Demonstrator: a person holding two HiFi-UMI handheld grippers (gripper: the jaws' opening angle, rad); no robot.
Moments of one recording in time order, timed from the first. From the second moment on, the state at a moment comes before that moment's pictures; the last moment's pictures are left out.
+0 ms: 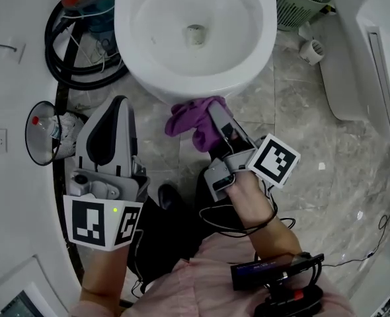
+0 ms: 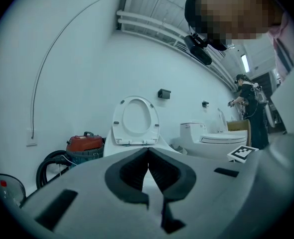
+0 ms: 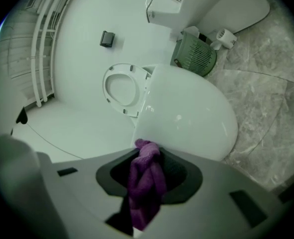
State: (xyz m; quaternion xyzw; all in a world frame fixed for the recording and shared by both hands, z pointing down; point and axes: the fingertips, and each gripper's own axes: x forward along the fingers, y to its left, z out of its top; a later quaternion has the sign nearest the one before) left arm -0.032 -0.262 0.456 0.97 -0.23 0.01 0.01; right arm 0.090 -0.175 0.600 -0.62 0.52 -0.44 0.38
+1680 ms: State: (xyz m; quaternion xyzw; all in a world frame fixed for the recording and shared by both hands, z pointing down) left arm -0.022 -0.271 0.473 0.97 -0.23 0.02 0.01; right arm 0.301 -0.148 0.601 -0.81 0.41 -0.26 0.33
